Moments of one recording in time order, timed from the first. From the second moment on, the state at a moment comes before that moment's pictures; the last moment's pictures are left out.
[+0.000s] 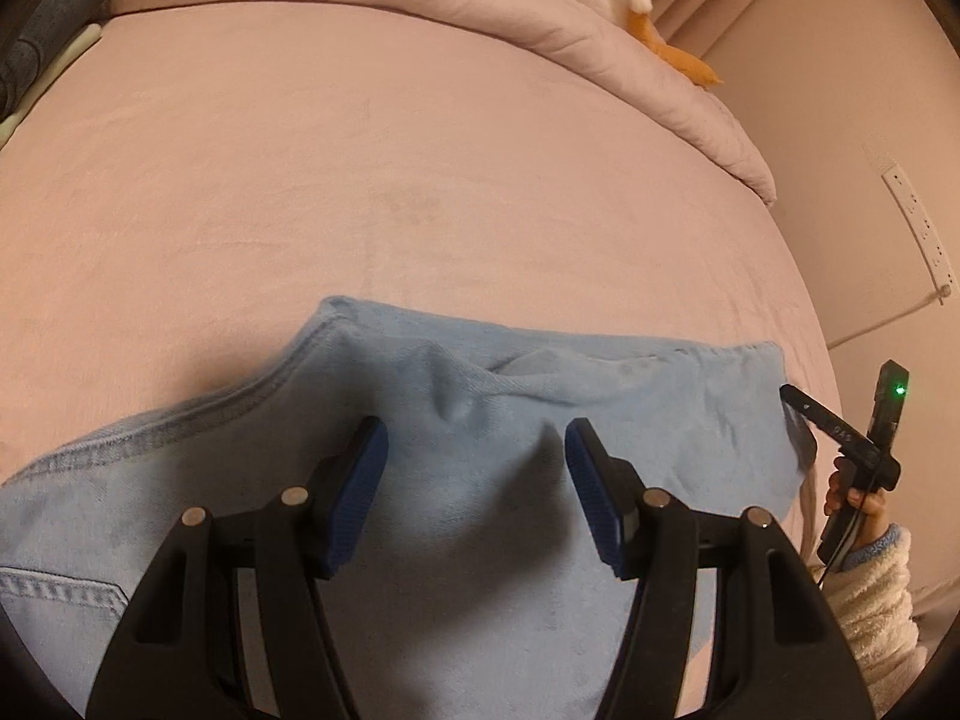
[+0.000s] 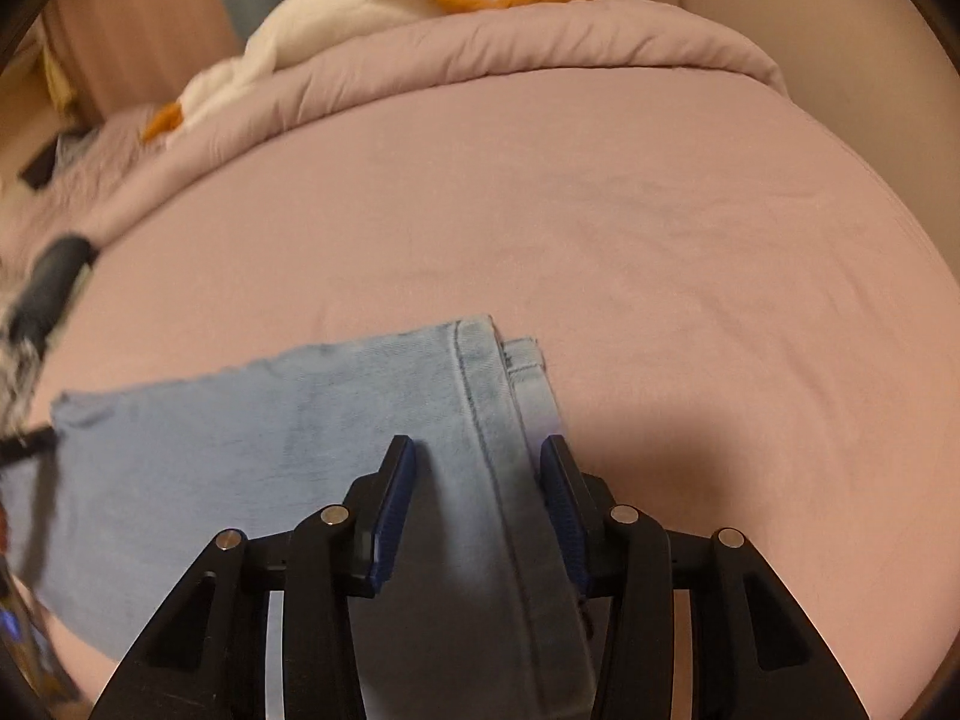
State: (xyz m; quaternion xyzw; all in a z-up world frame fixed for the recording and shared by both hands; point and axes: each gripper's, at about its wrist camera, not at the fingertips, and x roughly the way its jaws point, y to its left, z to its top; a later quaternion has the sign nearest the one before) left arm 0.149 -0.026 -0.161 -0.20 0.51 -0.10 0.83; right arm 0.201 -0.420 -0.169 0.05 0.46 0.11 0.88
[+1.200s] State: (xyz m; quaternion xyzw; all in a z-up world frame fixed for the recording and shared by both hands) left arm 0.125 0.041 -0.160 -0.25 0.48 -0.07 0.84; right arm 0.138 -0.216 -0.130 -0.08 0.40 0.34 0.85
